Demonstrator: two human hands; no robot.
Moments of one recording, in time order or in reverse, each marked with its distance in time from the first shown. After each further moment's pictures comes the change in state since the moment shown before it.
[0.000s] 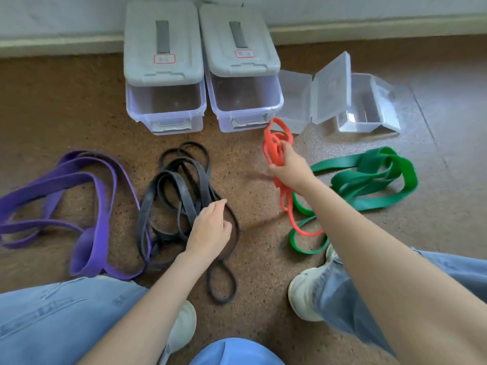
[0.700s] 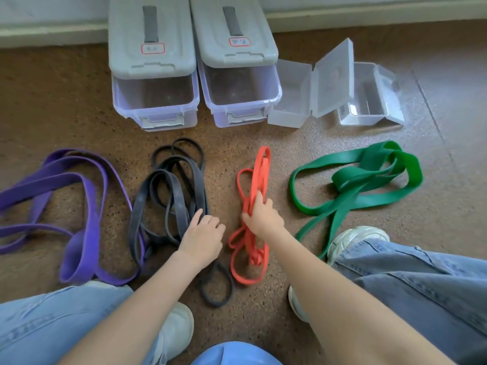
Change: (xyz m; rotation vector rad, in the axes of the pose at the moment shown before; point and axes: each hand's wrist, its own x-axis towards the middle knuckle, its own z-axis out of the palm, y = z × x) left_hand 0.008 -0.028 0.018 0.682 -0.235 0.282; right_hand -0.037 0.022 0.104 -0.161 -0.226 0.224
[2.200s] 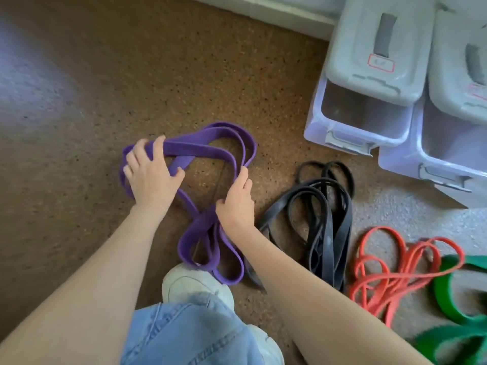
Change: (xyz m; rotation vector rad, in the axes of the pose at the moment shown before) left_hand -0.104 -0.303 0.061 -0.412 0.637 -1.140; right_hand -0.010 -0.282 0.170 0.046 0.022 -0.479
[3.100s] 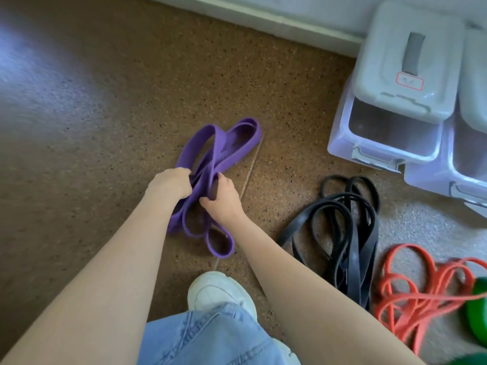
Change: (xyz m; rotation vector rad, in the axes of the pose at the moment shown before) left_hand 0.045 -0.017 -0.024 0.256 -0.755 -0.048; right_hand 0.020 -0.053 0.030 0.163 -0.251 -0.121
